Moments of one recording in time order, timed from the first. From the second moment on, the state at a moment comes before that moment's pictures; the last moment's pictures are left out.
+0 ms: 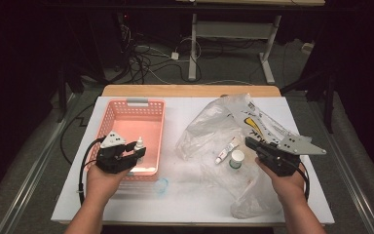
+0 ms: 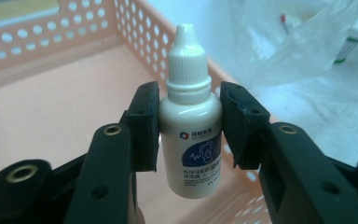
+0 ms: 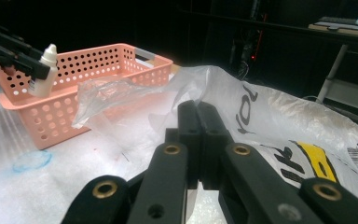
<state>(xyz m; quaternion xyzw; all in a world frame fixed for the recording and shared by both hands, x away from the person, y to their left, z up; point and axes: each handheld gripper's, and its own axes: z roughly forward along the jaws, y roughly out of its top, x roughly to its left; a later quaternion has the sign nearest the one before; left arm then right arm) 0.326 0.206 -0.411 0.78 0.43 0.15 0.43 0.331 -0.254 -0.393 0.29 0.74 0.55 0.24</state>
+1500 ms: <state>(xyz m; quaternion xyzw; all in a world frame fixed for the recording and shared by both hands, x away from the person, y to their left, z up) 0.324 0.030 -0.414 0.83 0.29 0.10 0.47 0.330 -0.250 -0.392 0.29 0.74 0.55 0.24</state>
